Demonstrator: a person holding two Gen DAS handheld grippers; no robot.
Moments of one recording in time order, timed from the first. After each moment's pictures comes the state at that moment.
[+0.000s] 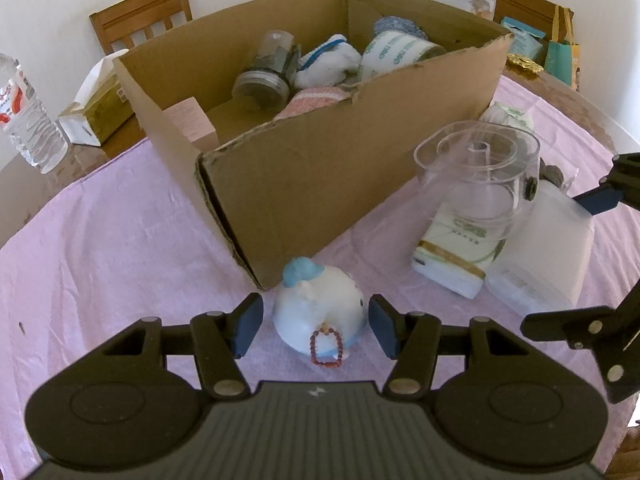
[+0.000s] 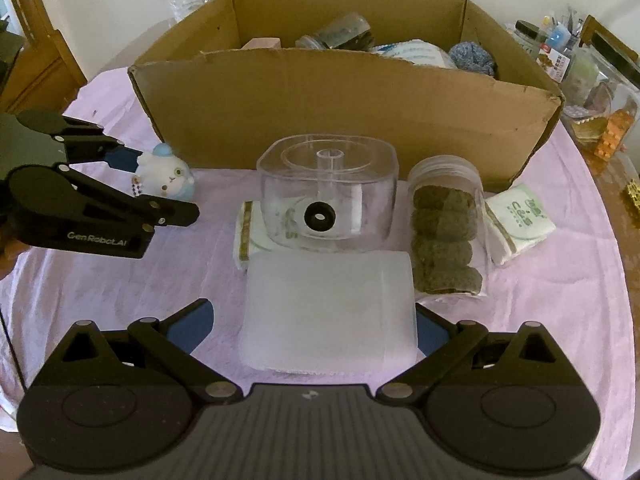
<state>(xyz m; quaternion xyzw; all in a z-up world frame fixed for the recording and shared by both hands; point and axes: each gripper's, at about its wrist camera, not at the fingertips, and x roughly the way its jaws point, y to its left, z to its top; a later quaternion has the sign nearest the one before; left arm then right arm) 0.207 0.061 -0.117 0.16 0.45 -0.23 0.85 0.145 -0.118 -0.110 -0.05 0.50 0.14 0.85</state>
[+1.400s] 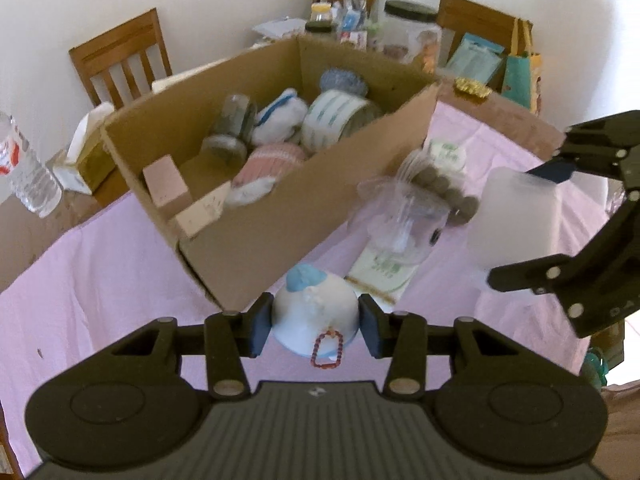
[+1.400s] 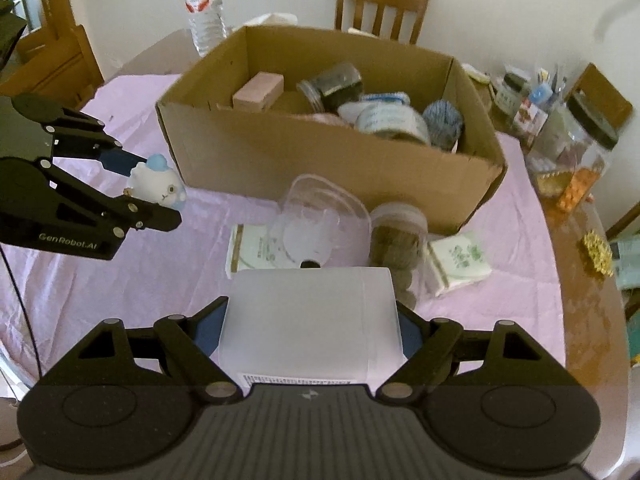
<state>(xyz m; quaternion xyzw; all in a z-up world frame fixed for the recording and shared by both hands) 0.175 0.044 -0.054 0.16 0.43 -0.28 0.85 0.122 -0.137 -0.051 -0.10 0.47 0.15 0.86</state>
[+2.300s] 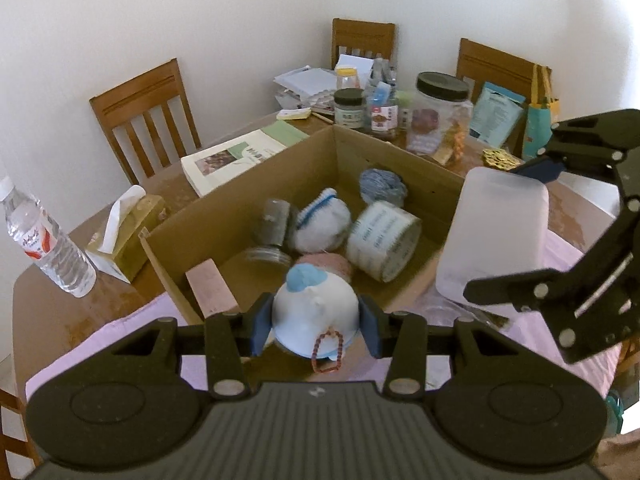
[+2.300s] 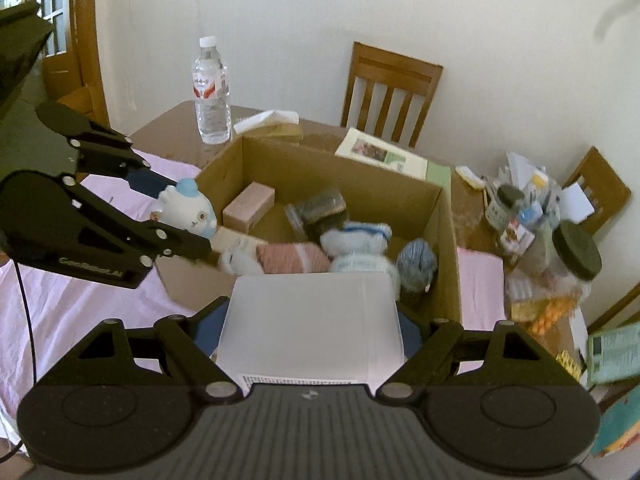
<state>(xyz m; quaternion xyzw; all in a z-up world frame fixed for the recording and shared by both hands) 0.239 0.032 0.004 0.16 0.37 -0.25 0.88 0.184 -0.134 0.017 -0.13 0.37 0.18 0.90</state>
